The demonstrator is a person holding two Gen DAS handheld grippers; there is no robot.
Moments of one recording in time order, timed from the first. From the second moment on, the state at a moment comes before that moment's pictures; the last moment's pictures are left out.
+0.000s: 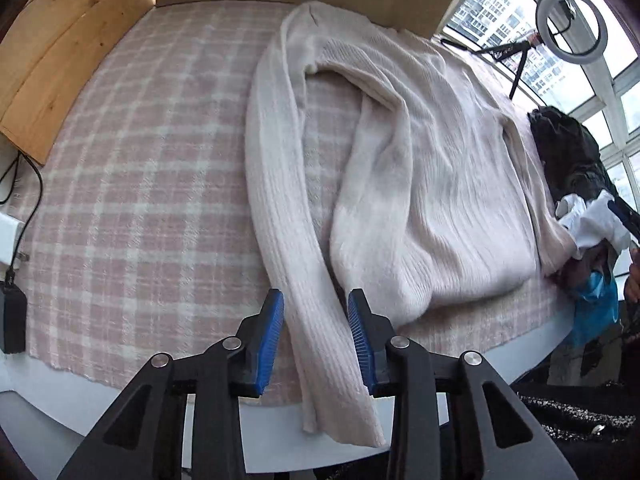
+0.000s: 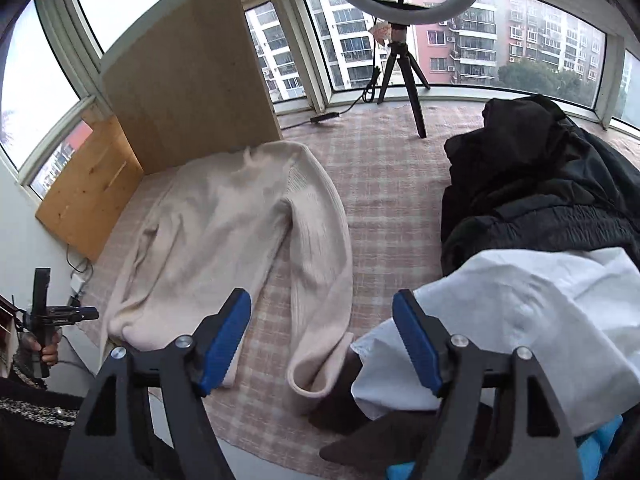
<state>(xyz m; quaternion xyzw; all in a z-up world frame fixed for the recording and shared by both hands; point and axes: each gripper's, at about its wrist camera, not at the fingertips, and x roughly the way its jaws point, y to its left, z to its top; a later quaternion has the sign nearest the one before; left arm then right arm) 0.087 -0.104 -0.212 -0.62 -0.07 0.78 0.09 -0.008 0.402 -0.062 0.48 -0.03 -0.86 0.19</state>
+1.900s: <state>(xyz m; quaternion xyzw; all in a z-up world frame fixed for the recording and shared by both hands) 0.101 -0.107 -0.143 -0.56 -0.12 0.79 0.20 0.054 0.322 -0.056 0.49 -0.06 -0.79 0.37</state>
